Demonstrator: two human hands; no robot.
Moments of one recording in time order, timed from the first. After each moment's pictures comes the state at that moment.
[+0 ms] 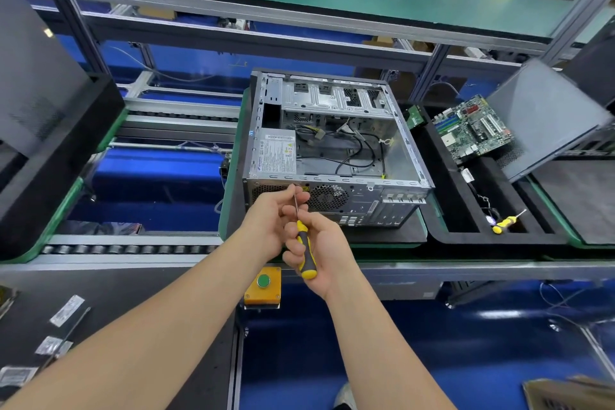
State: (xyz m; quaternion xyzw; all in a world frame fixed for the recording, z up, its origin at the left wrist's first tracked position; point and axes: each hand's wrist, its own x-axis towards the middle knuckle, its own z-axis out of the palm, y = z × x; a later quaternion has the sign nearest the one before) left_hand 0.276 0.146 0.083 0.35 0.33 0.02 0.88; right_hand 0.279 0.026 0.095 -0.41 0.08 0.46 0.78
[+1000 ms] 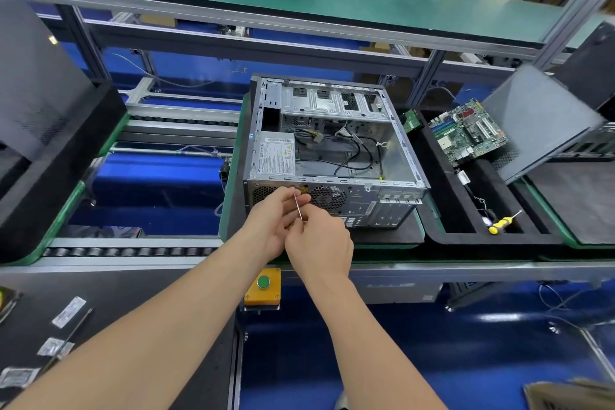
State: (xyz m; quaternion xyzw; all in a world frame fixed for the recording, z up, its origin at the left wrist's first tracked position) left_hand 0.276 0.139 0.089 0.38 0.35 0.03 0.86; right_hand 0.266 0.035 0.100 -0.95 -0.15 0.01 0.26
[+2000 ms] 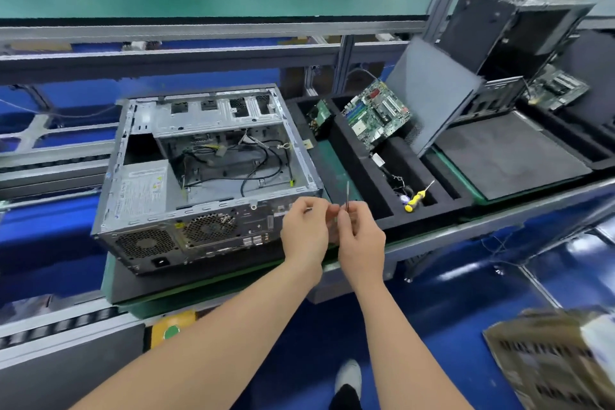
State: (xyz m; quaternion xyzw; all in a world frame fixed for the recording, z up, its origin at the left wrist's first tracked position) left_hand 0.386 -0.079 0.091 0.57 0.27 0.08 0.77; right_hand 0.397 -0.174 0.055 -0.84 -0.04 -0.10 0.53
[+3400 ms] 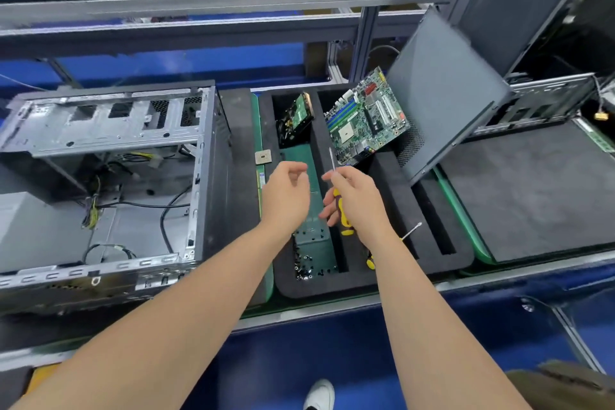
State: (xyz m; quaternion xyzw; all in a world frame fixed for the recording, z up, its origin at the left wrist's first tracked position) left_hand 0.608 -0.137 0.076 0.80 0.27 0.12 0.52; right_hand 0.664 -0.267 0.063 -0.74 -0.08 0.22 0.63
